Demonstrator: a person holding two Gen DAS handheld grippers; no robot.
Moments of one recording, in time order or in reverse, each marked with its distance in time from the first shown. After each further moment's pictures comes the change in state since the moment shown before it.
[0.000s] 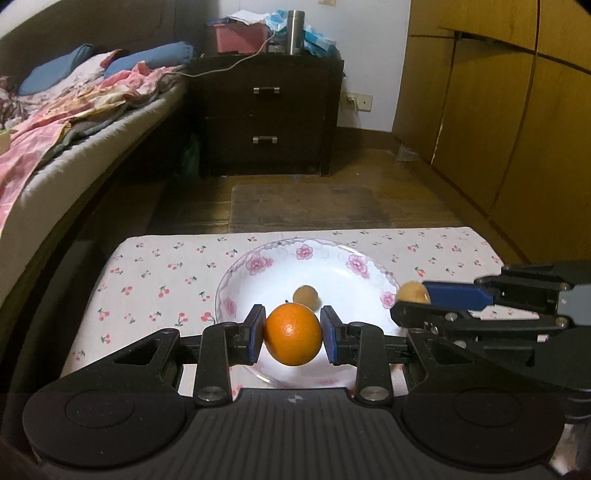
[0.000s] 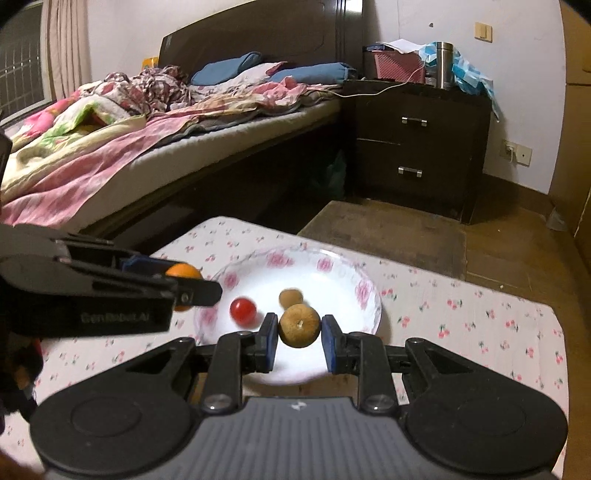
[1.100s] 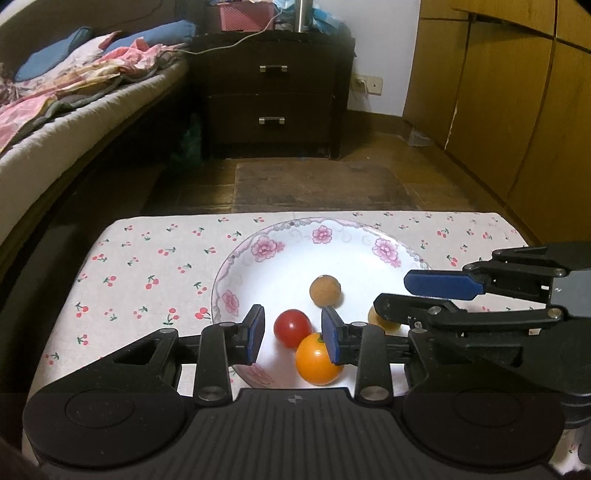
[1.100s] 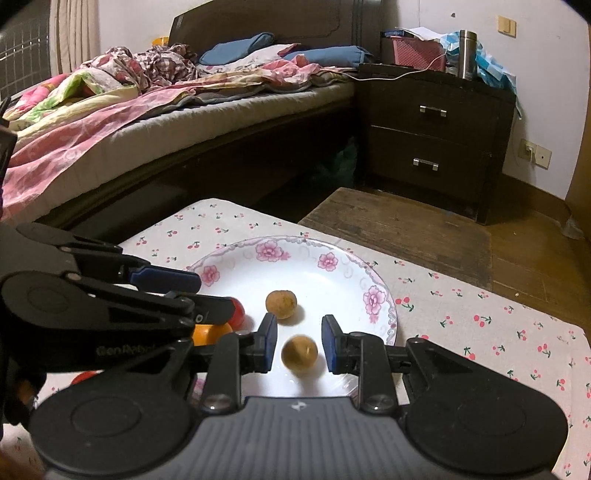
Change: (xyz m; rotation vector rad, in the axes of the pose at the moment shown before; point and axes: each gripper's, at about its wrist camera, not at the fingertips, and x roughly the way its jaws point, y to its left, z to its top) left arm 0.046 0.010 -0.006 -0.010 0.037 0.015; right arm 0.061 -0.006 0.002 -0.054 0.040 0.023
